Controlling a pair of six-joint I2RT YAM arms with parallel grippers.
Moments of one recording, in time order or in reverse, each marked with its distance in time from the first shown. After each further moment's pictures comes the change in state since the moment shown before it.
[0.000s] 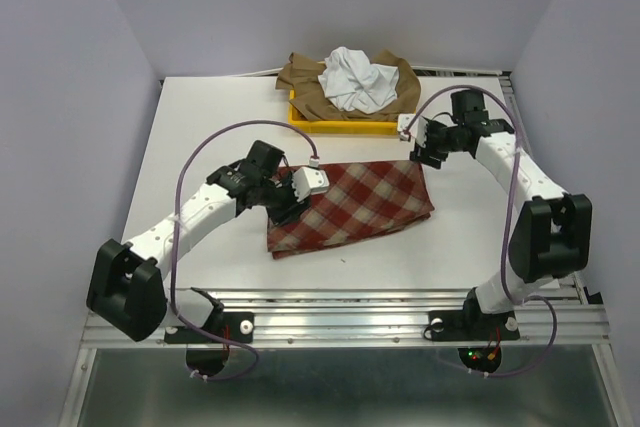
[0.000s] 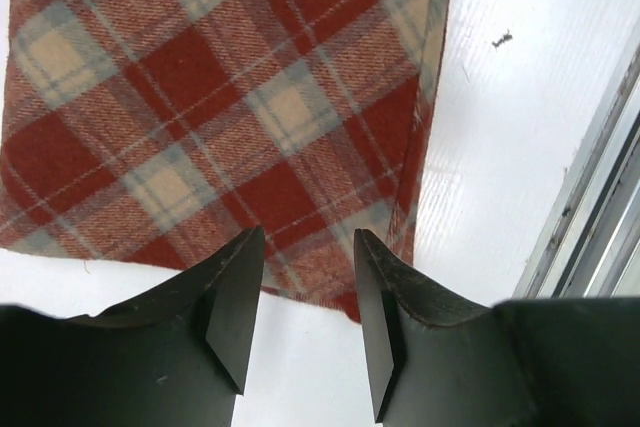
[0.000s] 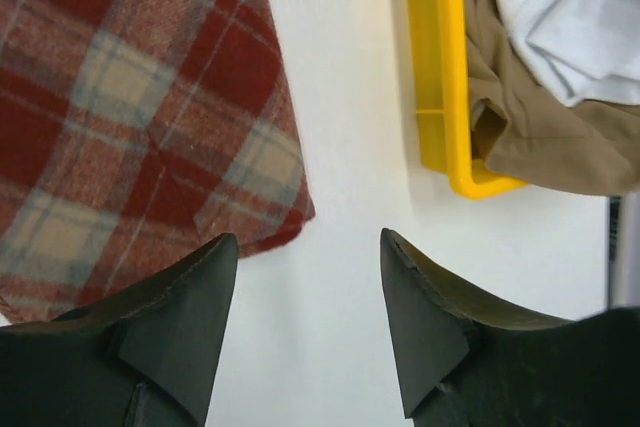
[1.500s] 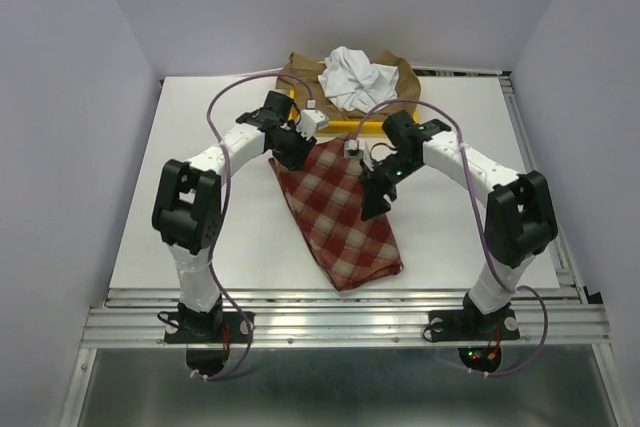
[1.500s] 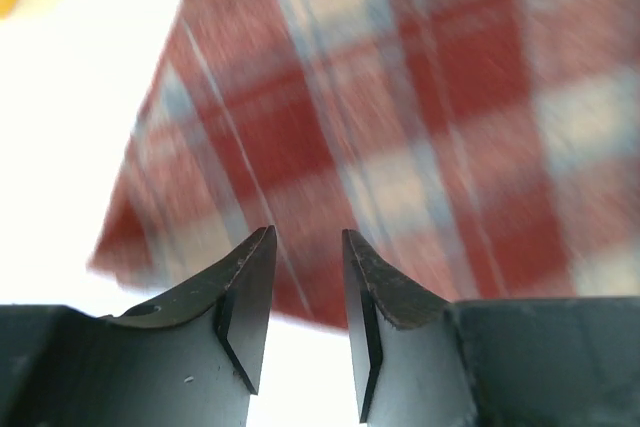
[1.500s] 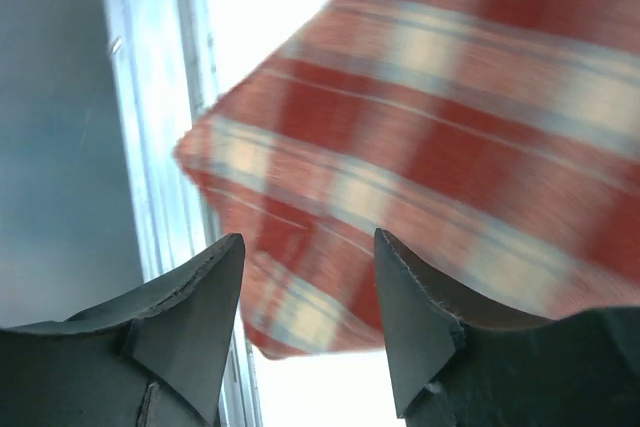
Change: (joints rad) left arm 0.153 0.674 0.540 0.087 -0.119 -0.226; right arm 0.401 0.206 0.130 -0.423 -0.338 0.560
